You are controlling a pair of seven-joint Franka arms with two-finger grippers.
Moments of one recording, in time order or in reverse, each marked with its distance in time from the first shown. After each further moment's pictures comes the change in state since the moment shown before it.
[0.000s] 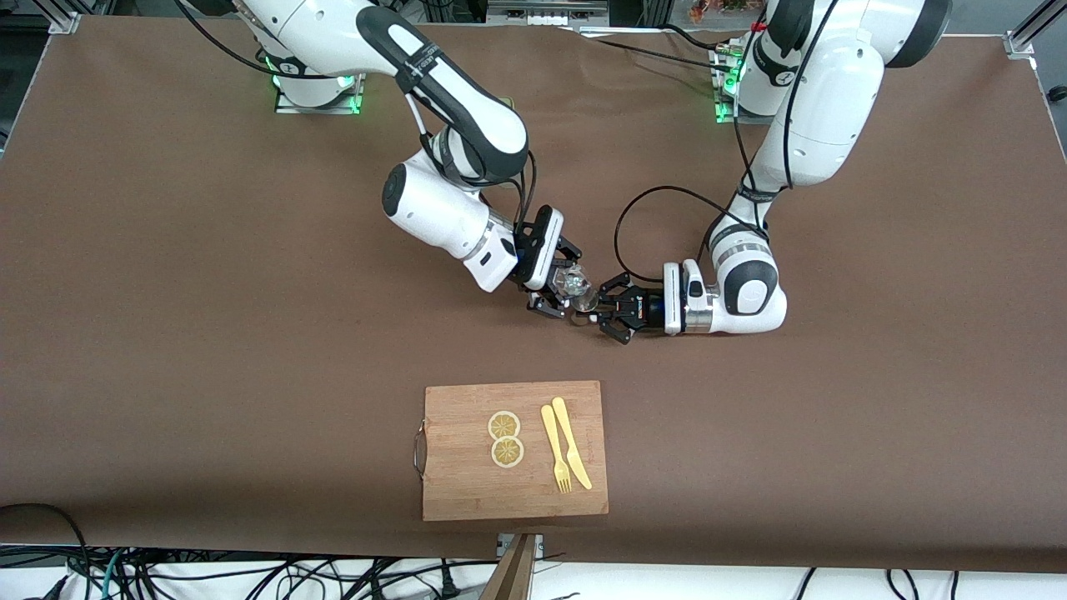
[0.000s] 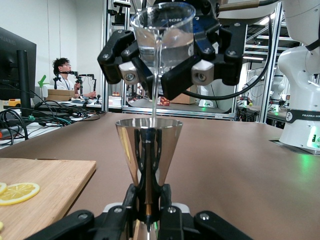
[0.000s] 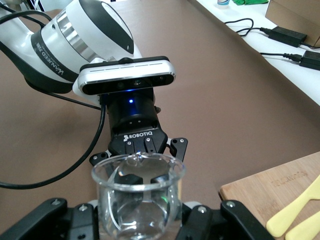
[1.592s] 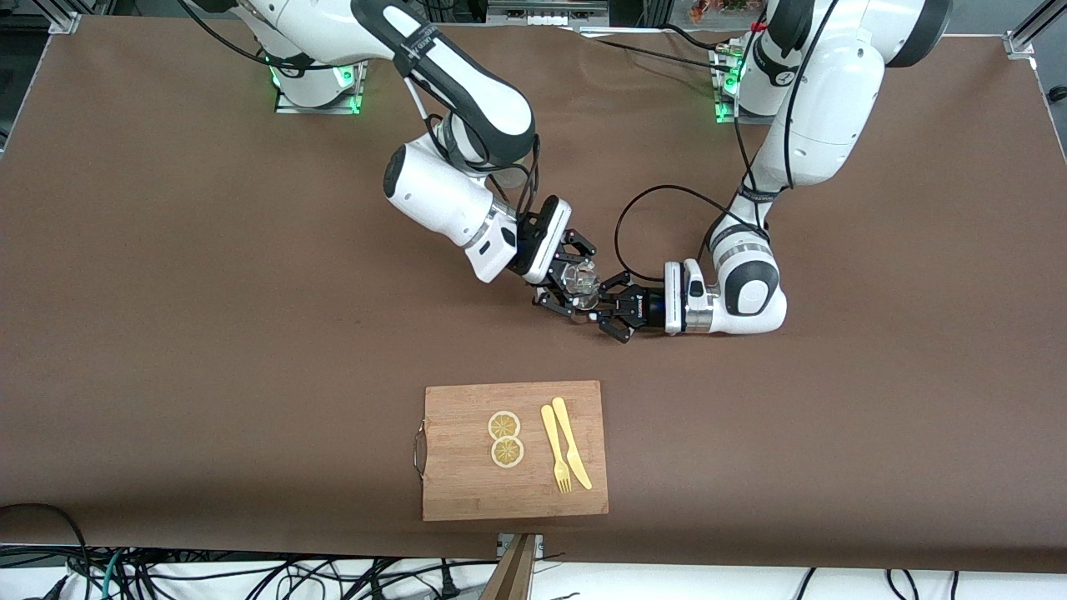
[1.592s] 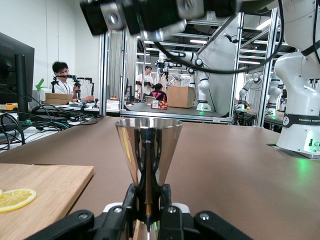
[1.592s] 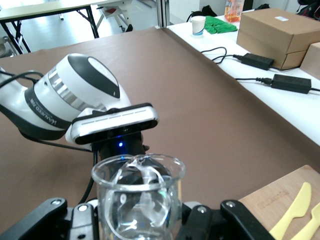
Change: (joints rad) left arm 0.000 -0.001 0.004 0.001 0.000 -0.023 -0.004; right arm -0.024 -0.029 0.063 0.035 0.098 0.084 0.022
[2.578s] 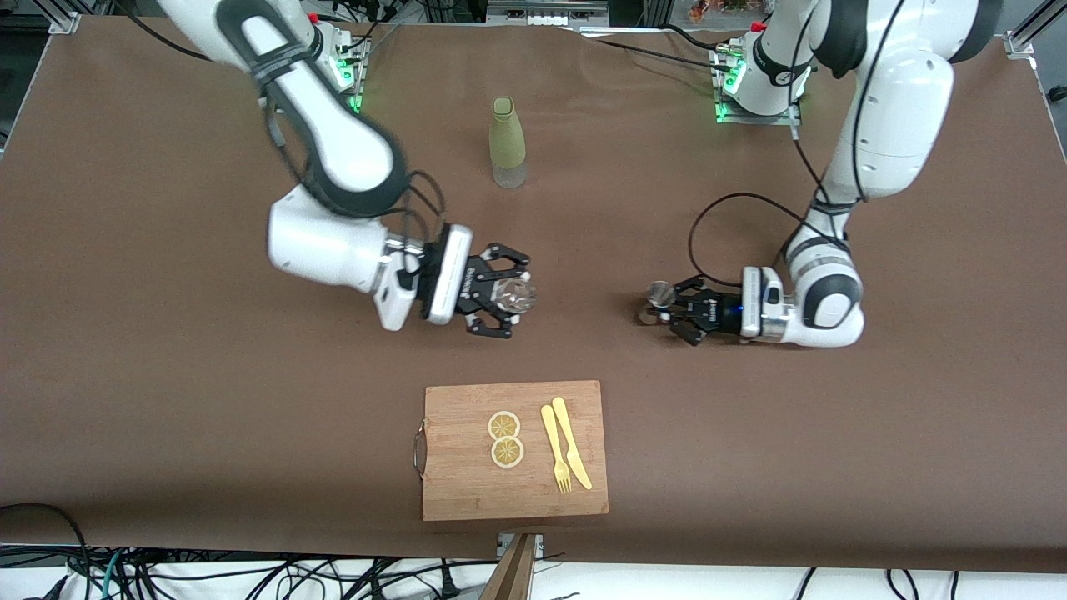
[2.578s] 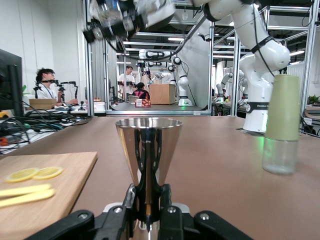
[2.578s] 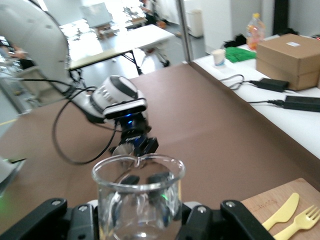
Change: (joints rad) left arm 0.230 0.000 0.096 -0.009 0.291 -0.242 0.088; right arm -0.247 -0.107 -0.119 -0.027 0.261 -0.637 -0.279
